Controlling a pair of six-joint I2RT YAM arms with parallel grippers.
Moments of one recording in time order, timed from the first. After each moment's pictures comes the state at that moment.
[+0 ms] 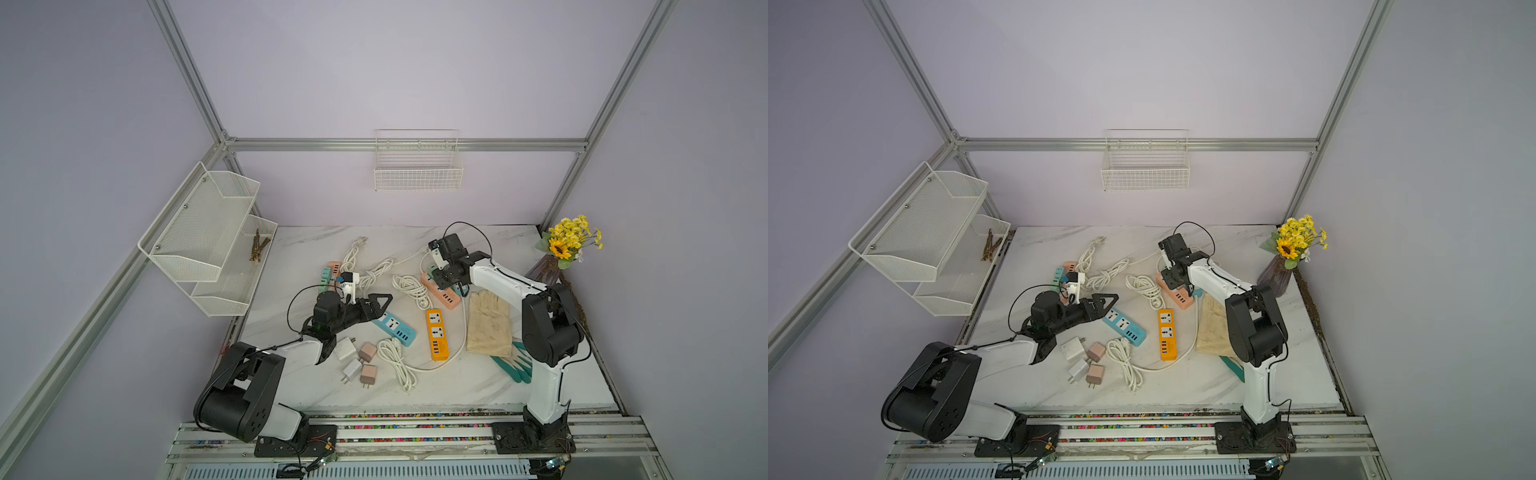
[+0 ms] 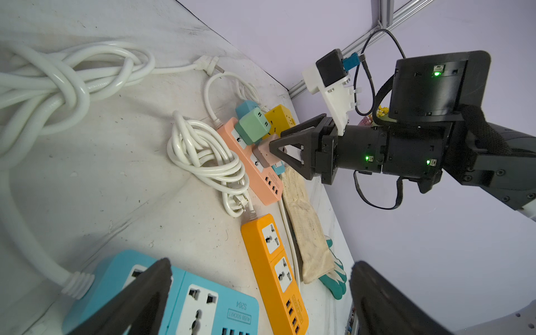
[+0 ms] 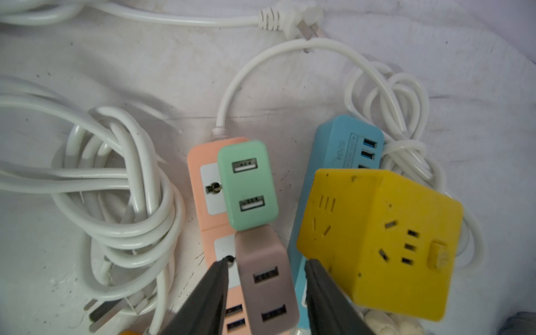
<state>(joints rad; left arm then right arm) -0.33 1.44 0.50 0.67 0.51 -0.77 0.42 1.98 1.53 -0.59 0.15 -0.11</state>
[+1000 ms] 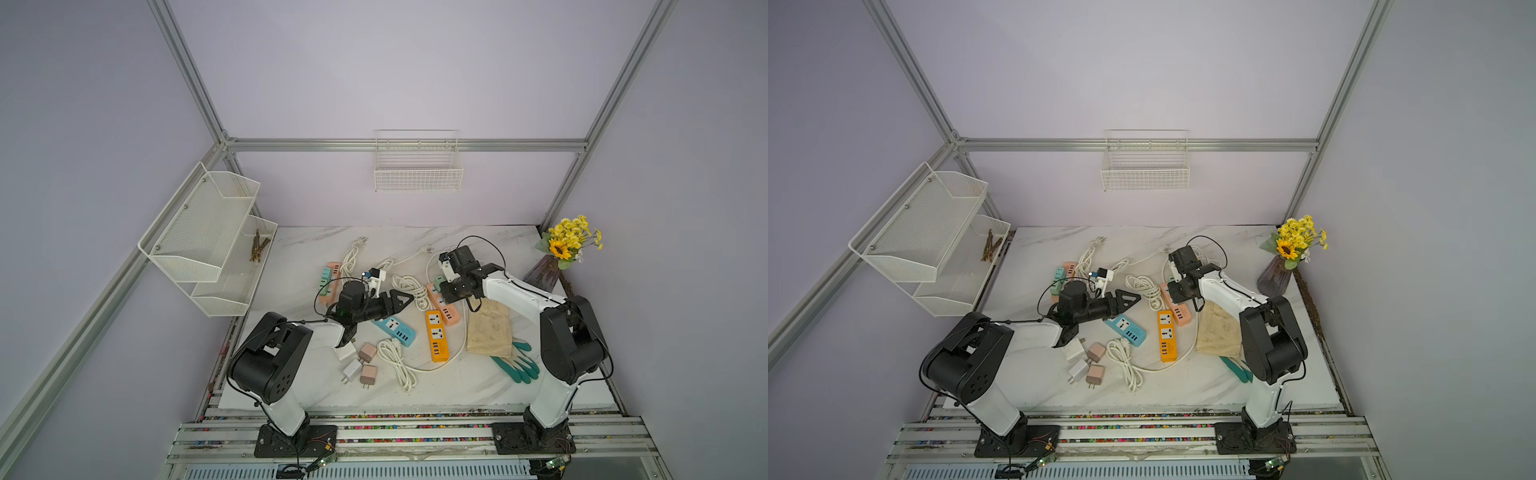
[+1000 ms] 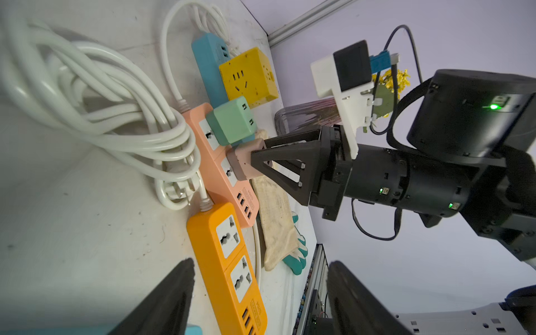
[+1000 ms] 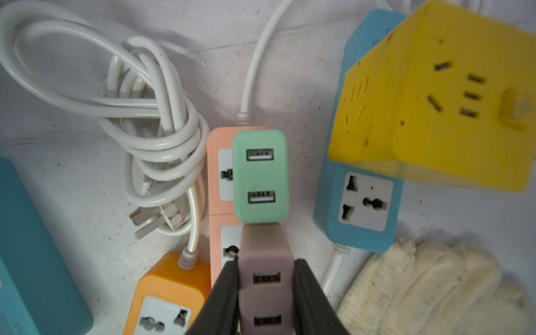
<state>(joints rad) -0.50 1.71 0.76 0.61 0.60 -0.93 0.41 1.79 1.27 -0.54 0.02 0.07</state>
